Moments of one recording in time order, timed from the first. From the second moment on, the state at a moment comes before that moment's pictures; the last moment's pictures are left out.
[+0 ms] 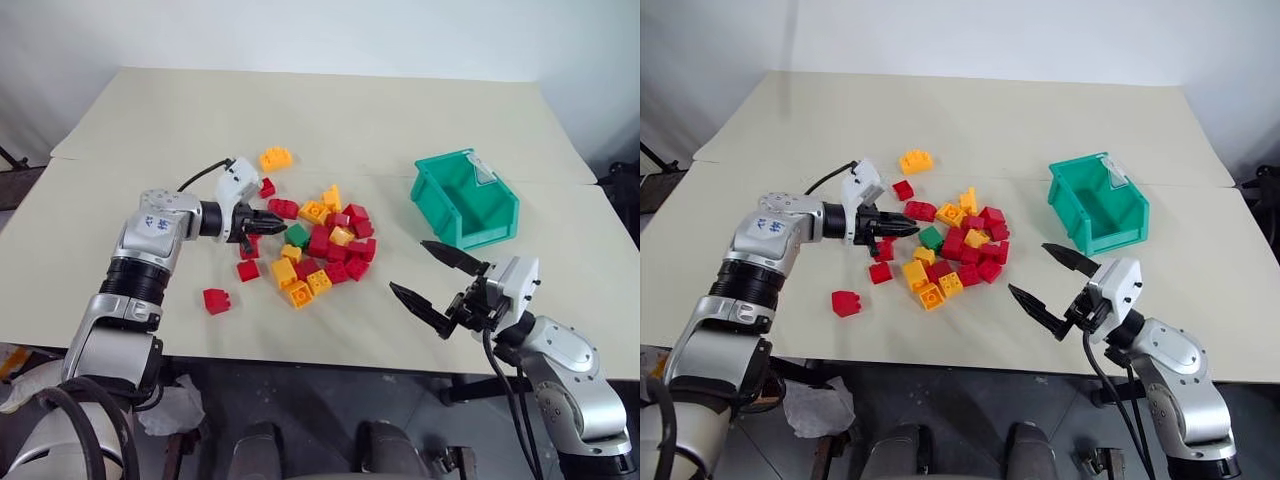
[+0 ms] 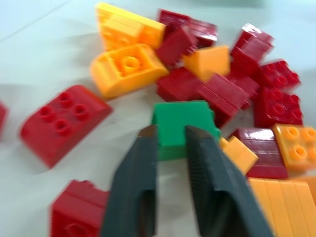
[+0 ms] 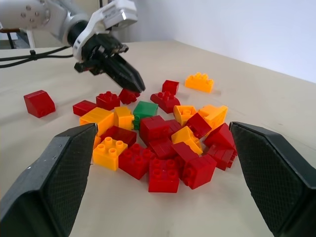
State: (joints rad) left arm -0.94 0.56 -0.17 0.57 -0.16 0.41 -1.07; right arm 0.01 -0.51 -0.13 -0.43 0.51 0.11 0.77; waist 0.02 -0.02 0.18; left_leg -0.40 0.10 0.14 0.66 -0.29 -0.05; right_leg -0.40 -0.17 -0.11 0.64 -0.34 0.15
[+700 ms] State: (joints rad) left arm -0.98 0.46 -0.19 0.64 -0.07 0.39 -0.98; right arm 0.01 -0.51 -0.13 -0.44 0.51 0.11 0.73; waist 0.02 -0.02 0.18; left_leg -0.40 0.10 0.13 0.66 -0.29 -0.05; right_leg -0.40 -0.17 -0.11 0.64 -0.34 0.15
